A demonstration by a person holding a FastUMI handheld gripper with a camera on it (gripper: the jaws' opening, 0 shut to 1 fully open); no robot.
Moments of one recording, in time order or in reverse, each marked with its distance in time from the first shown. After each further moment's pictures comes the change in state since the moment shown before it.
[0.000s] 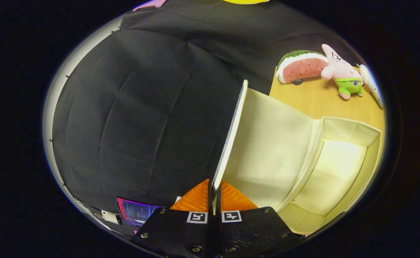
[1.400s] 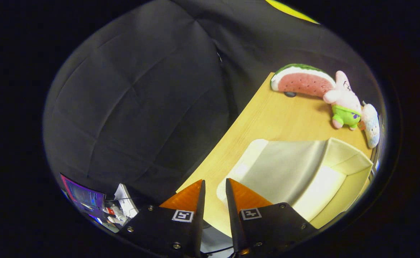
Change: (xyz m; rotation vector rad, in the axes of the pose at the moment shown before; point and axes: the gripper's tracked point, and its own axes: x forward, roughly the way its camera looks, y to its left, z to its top) arm 0.031 -0.061 -0.001 -0.302 0.017 -0.356
